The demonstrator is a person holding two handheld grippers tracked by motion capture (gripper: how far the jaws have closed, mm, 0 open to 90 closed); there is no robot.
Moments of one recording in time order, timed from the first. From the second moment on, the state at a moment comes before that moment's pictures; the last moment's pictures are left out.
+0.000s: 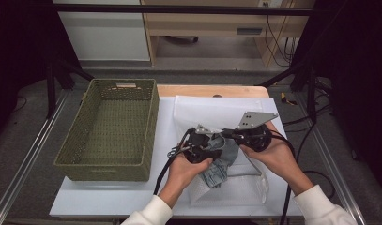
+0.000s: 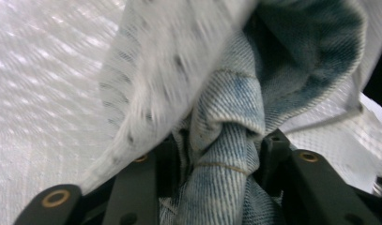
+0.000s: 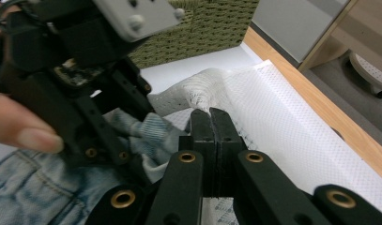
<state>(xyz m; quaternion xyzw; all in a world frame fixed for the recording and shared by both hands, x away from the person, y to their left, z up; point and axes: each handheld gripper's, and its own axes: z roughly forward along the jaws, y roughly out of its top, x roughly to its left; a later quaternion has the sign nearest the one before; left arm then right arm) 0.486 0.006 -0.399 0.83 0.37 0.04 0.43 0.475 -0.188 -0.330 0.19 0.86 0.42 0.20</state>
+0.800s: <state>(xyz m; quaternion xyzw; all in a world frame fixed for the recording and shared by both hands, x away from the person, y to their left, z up) 0.454 0.028 -0.391 0.80 0.36 0.08 0.48 0.480 -0.183 -0.352 0.21 0.87 0.41 0.19</state>
